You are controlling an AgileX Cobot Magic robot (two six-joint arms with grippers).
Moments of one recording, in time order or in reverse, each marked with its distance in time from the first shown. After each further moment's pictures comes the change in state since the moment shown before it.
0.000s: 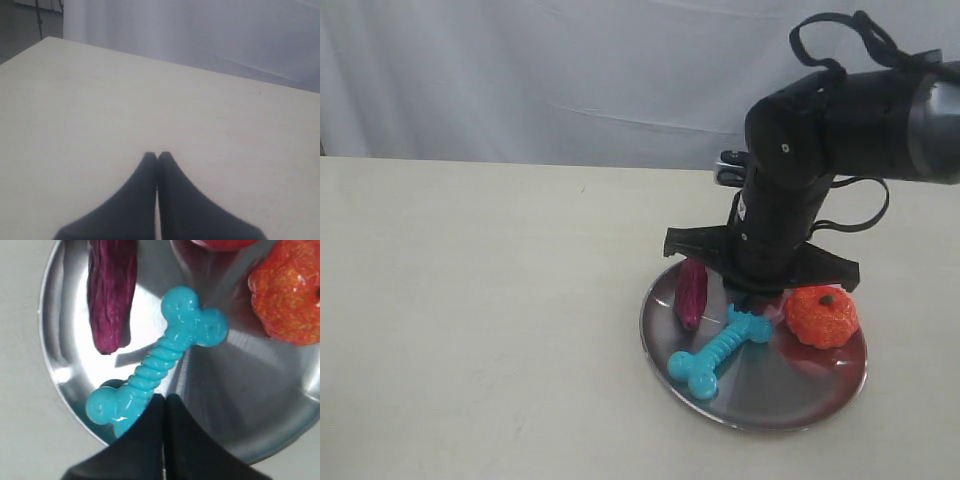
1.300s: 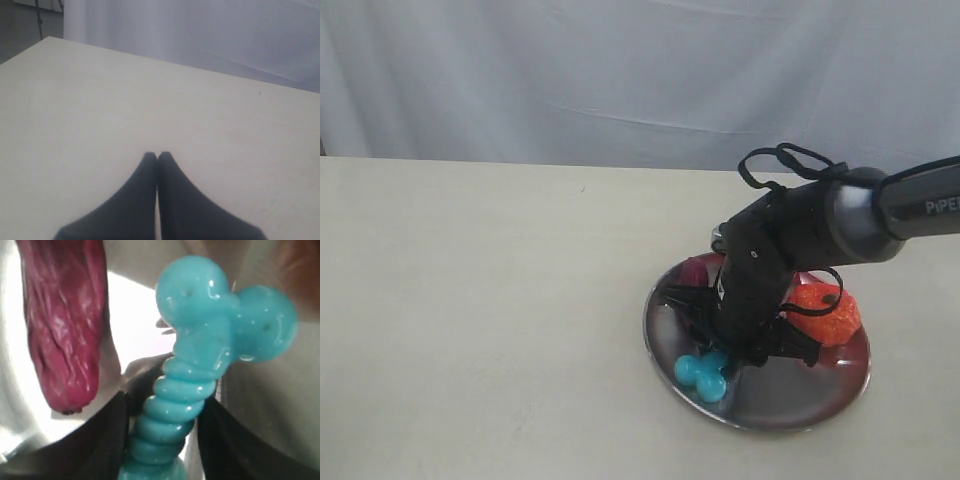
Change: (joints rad) left arm 0.000 0.000 0.000 0.000 0.000 0.000; right arm 0.002 0.184 0.138 -0.034 -0.338 0.237
